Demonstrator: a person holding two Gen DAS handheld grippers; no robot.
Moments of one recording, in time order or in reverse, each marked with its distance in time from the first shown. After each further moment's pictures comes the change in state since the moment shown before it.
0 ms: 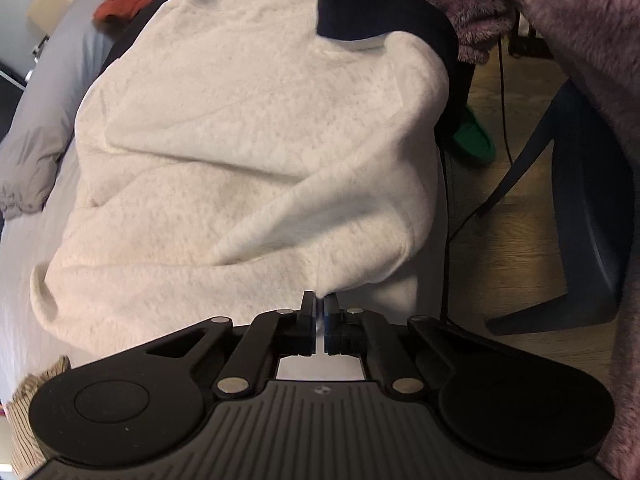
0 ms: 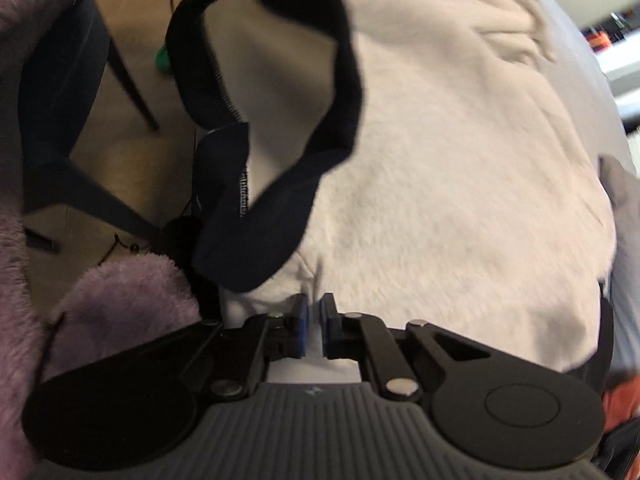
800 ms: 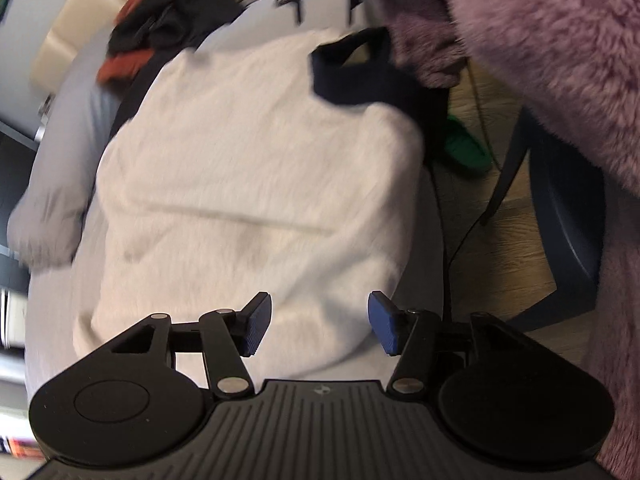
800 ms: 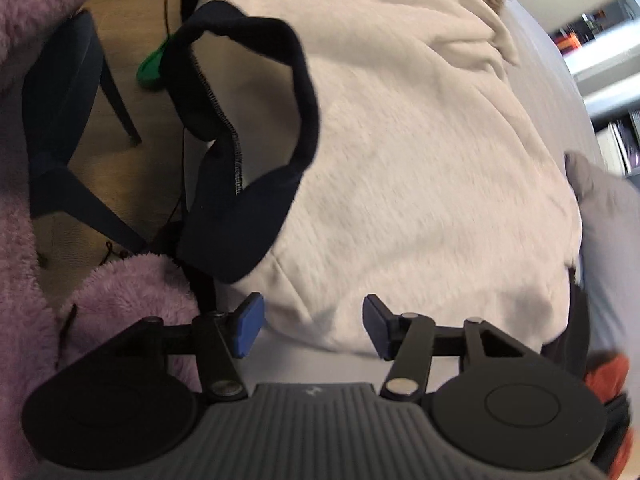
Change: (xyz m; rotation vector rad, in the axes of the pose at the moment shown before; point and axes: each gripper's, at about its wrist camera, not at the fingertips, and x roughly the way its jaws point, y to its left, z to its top) left arm -0.040 -0.027 0.013 0.165 -0.109 0.081; right arm -0.019 0.010 -0.003 -0.026 -0.047 -0.081
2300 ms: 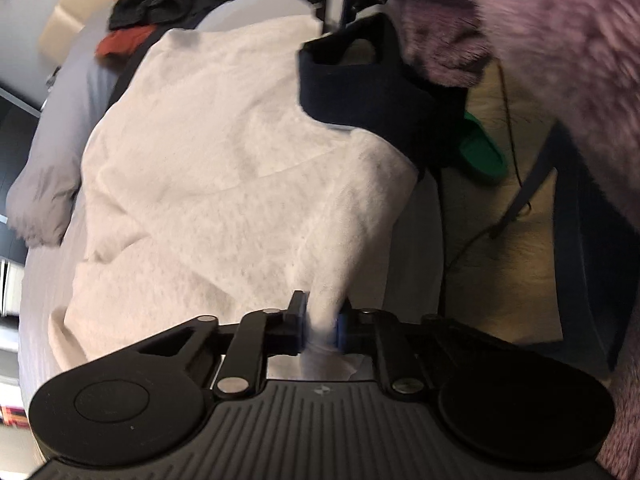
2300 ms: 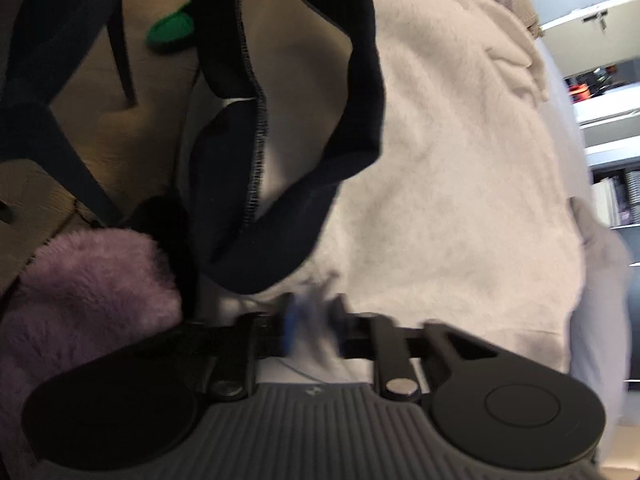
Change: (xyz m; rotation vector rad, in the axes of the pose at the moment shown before) left arm 0.049 -0.013 0.039 -0.140 0.074 0.035; right arm 0.042 0.037 -0.008 -0.119 -0.019 -0.116
